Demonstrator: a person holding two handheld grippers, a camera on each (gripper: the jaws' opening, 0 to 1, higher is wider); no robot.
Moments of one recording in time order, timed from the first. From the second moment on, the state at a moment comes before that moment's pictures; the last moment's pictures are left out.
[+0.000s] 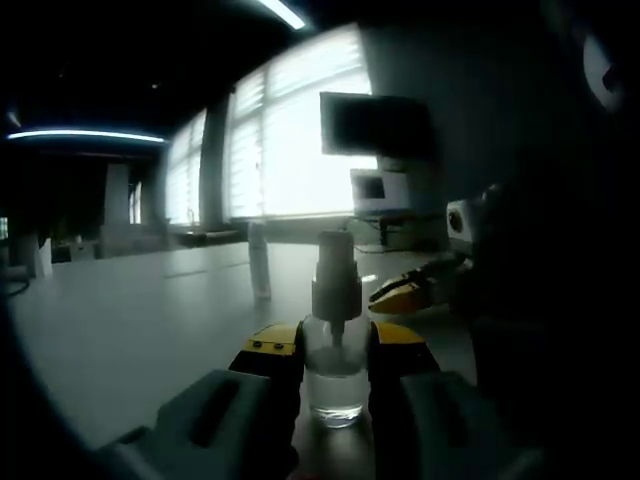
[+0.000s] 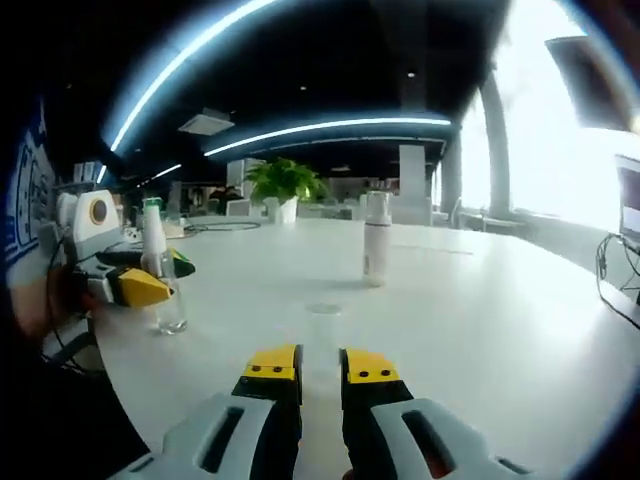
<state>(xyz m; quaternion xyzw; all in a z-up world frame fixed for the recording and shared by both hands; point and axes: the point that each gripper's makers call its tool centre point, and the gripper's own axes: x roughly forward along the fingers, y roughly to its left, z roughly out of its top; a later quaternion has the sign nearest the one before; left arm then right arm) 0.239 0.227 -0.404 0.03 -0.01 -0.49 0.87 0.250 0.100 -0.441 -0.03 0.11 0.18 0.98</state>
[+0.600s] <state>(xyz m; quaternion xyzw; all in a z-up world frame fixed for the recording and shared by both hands) 0.240 0.228 -0.404 0.03 -0.01 -0.49 0.87 0.253 0.100 -0.449 -0.04 0.13 0.18 0.97</state>
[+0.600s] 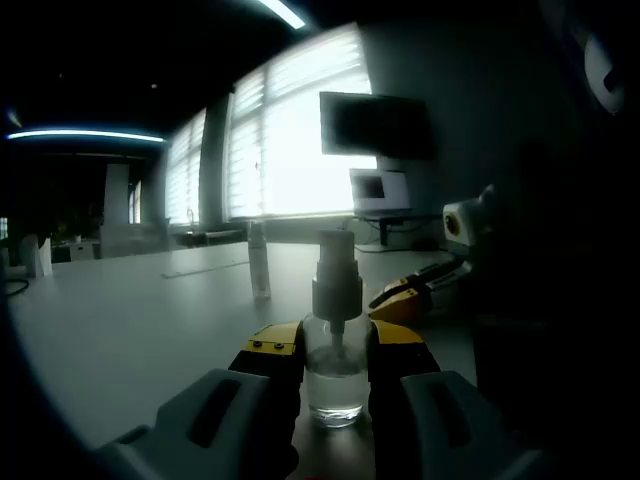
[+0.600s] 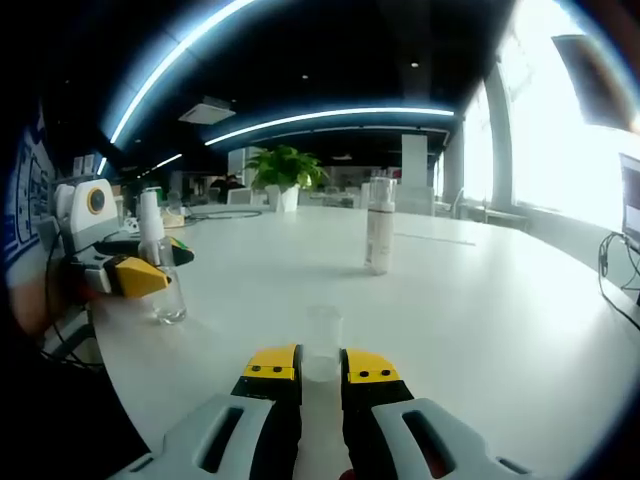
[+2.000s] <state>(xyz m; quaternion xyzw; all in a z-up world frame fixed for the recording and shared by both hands) 0.247 0.233 -0.401 0.01 0.00 -0.49 0.87 0.247 0.110 -0.447 -0.04 0.12 0.21 0.97</state>
